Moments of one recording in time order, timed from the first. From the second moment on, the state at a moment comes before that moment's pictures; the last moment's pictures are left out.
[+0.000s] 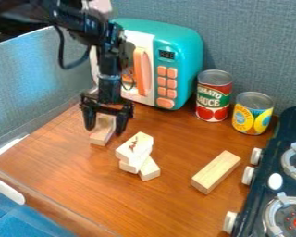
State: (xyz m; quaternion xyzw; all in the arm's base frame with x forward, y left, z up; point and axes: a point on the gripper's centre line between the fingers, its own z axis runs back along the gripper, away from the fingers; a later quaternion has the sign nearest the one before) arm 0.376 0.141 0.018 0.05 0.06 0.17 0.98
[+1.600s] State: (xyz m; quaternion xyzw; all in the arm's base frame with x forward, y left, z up) arm 0.349 0.110 0.131 0.07 -0.06 0.09 0.99
